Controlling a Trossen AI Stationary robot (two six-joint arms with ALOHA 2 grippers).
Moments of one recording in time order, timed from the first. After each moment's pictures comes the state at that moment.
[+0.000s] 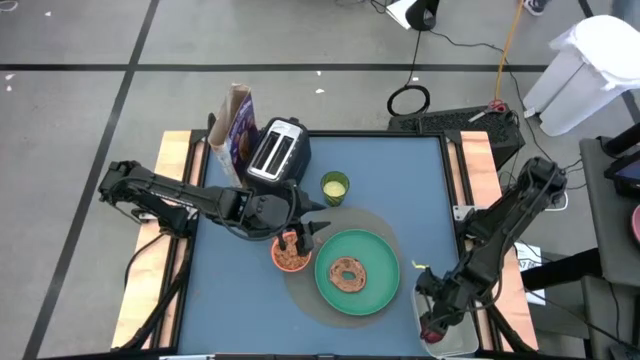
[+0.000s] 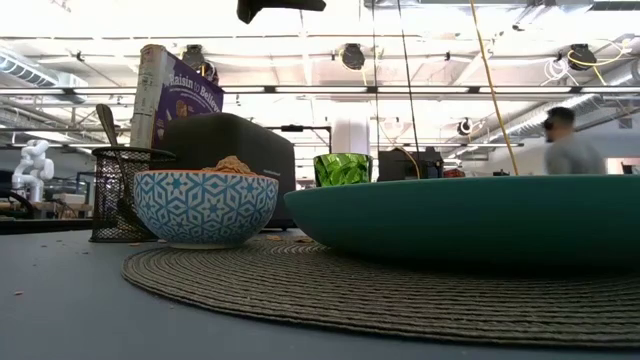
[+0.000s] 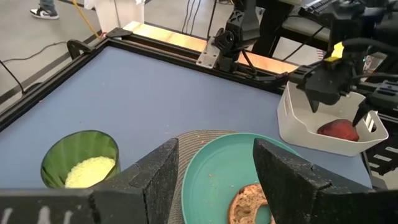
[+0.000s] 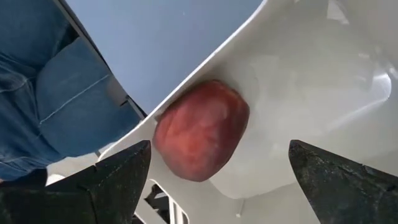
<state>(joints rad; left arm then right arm) -0.22 1.48 1.27 -0.26 -0.37 -0.34 0.91 1.32 0.80 -0.62 -0.19 1.60</state>
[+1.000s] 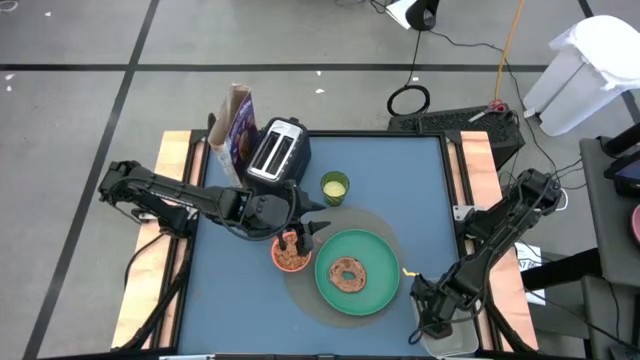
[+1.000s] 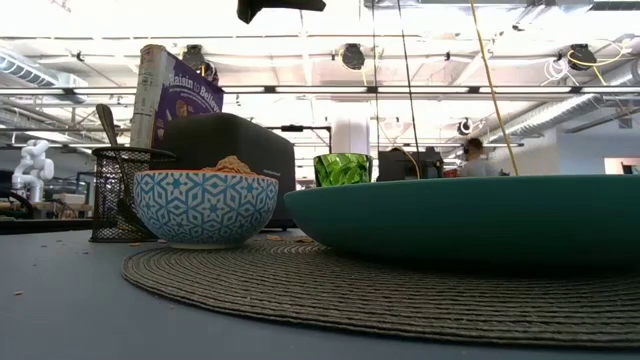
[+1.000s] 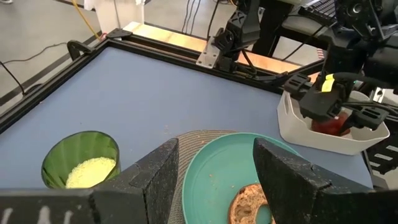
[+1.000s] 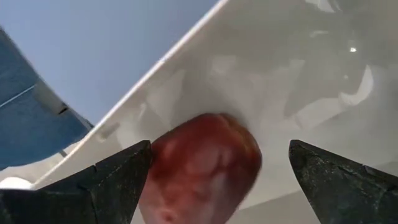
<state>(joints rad) -0.22 1.48 1.27 -0.26 -0.37 -0.34 0.91 1.49 0.81 -0.61 -0.26 1.56</state>
